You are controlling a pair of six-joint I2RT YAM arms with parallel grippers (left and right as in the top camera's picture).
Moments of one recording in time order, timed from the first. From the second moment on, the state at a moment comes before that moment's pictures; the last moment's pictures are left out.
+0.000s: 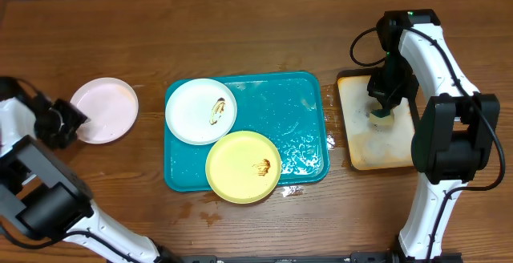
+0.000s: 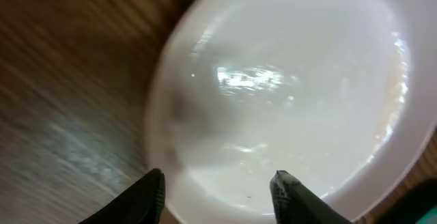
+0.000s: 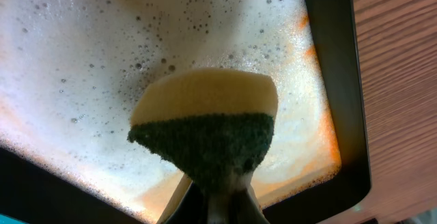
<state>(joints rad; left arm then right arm) 0.69 2.03 1.51 -0.88 0.24 -0.21 0.03 2.19 1.85 -1.48 0.13 0.46</state>
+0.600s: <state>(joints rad) 0.19 1.81 1.51 -1.00 0.20 -0.06 0.03 2.19 1.85 -1.47 0.11 0.46</state>
